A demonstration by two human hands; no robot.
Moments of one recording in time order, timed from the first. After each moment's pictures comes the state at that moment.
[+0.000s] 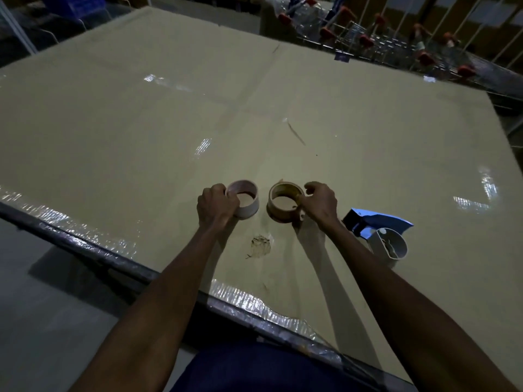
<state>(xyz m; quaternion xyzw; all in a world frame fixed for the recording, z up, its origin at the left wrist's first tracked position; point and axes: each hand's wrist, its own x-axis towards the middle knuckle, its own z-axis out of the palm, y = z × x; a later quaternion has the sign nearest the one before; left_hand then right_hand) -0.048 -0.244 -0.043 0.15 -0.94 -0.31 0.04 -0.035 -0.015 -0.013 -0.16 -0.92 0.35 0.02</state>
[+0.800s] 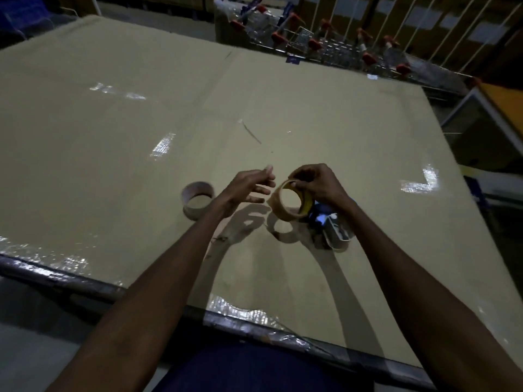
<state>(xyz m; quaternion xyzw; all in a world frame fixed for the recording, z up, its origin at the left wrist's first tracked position) -0.045 -0.124 0.023 -0.08 -0.71 -0.65 -0.26 -0.013 0.095 0.039 0.02 -0.92 0.39 0.01</state>
